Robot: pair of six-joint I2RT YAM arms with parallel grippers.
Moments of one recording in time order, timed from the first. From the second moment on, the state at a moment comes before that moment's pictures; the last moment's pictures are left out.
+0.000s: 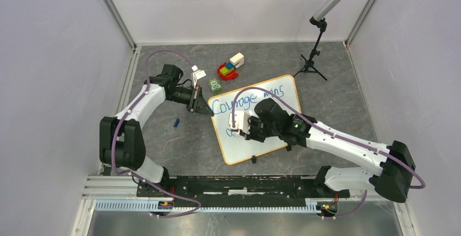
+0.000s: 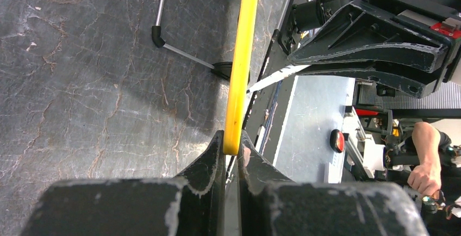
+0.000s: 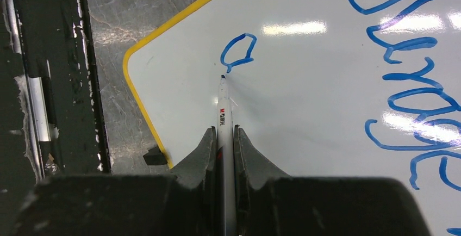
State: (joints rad) left arm -0.17 1.54 1.12 -0.83 1.13 0.29; right arm 0.98 1.21 0.91 -0.41 -0.22 -0.48
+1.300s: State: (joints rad) left arm -0.17 1.55 1.13 -0.84 1.13 0.29; right arm 0.73 1.16 1.02 -0.48 -0.45 -0.41
